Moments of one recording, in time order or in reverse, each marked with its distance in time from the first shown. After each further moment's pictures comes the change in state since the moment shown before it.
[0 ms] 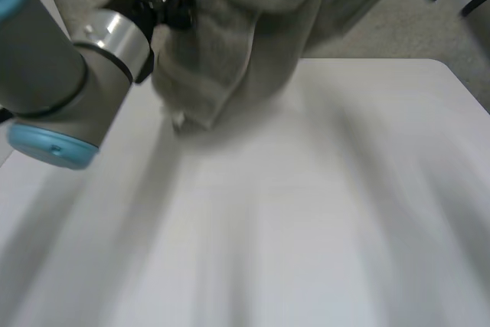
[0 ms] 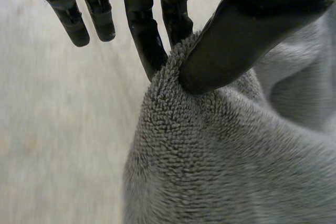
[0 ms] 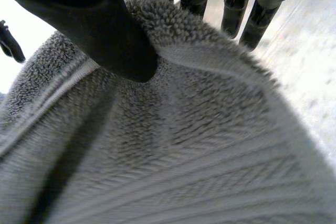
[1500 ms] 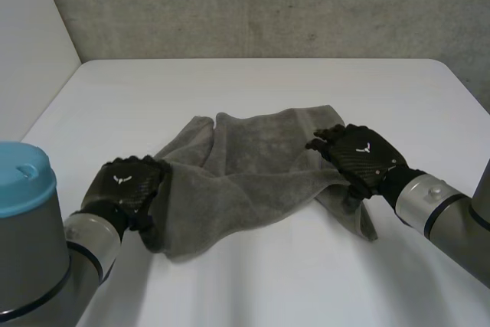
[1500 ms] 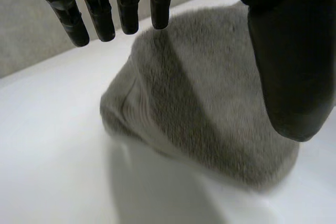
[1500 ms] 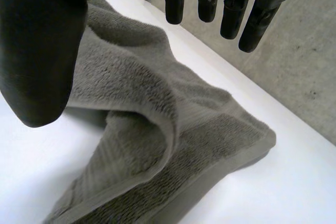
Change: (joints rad) left arm -0.042 0.235 -0.755 -0.209 -0.277 0.021; right arm -0.035 -0.041 0.775 0.261 -0.008 -0.457; left_hand -1.024 -1.063 0.000 0.000 -1.091; right_hand -1.069 -1.063 0.000 0.000 -1.098
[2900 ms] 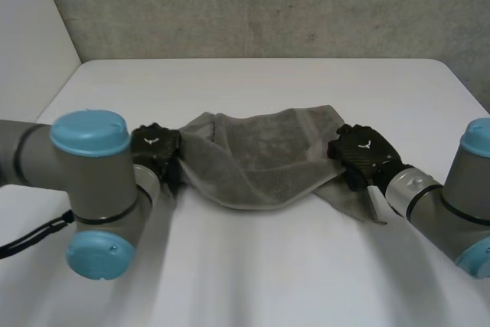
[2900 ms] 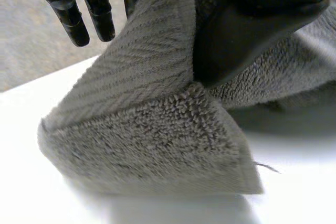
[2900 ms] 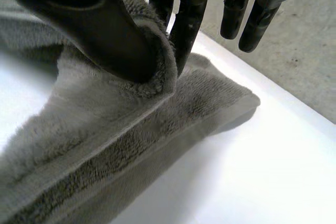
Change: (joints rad) left arm 0.032 -0.414 0.358 0.170 -0.004 -0.012; right arm -0.006 0.222 -0.139 -0.095 0.089 0.050; left_hand 1.034 1.065 0.000 0.000 1.106; right_hand 1.068 1.062 0.000 0.000 1.093
